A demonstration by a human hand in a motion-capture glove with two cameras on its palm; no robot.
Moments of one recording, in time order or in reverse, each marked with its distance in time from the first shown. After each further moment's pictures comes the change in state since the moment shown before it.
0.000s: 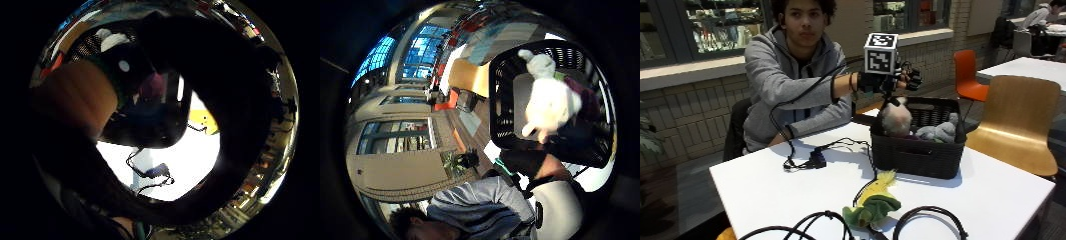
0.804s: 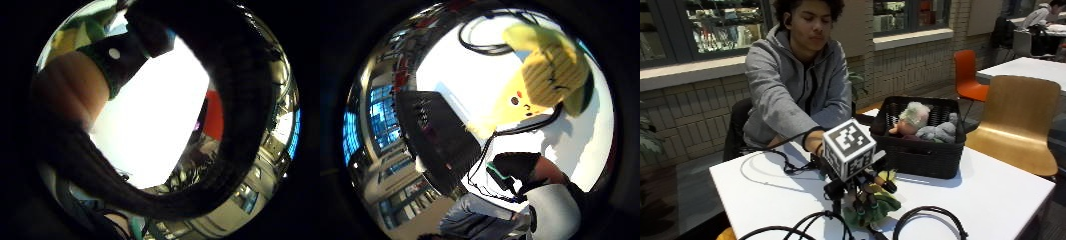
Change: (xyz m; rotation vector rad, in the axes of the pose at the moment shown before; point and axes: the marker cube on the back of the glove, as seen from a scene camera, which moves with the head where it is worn) arm 0.299 0.040 0.055 -0.170 0.001 0.702
